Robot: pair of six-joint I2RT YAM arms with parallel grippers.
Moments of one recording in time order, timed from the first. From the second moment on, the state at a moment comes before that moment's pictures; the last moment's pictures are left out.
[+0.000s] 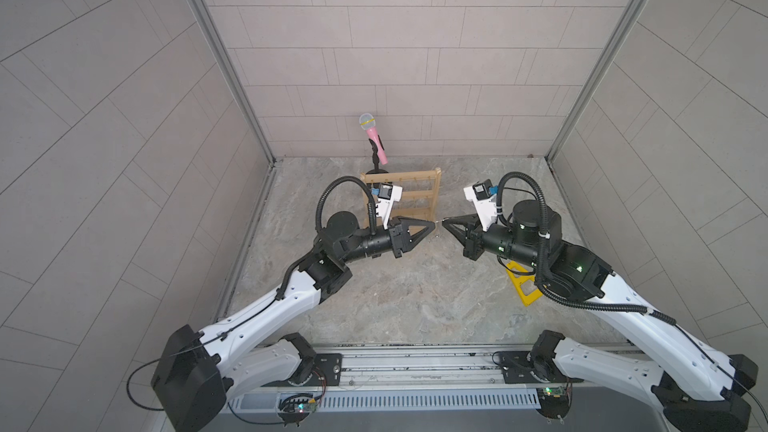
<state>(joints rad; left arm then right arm) -0.72 1.09 0.77 0.43 0.59 -0.82 0.73 0.96 1.11 -0.43 -0.15 0.33</state>
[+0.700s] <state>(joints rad) -0.71 1.25 0.80 0.24 0.34 -0.64 0.60 1.24 1.31 -0.54 -0.06 0.16</state>
